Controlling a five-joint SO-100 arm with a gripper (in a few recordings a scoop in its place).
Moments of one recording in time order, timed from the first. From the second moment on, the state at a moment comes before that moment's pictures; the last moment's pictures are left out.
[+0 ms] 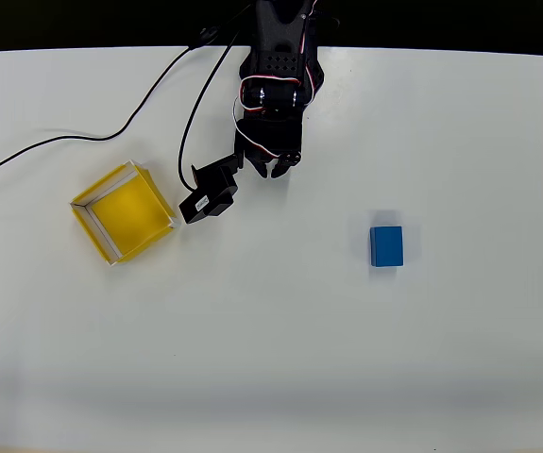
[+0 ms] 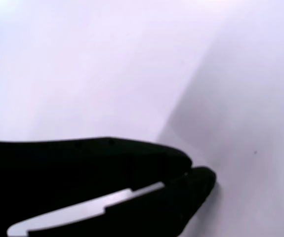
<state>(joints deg) -0.8 190.1 178.6 76.9 -92.1</state>
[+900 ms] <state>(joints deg) -5.1 174.2 168.8 67.1 -91.7</state>
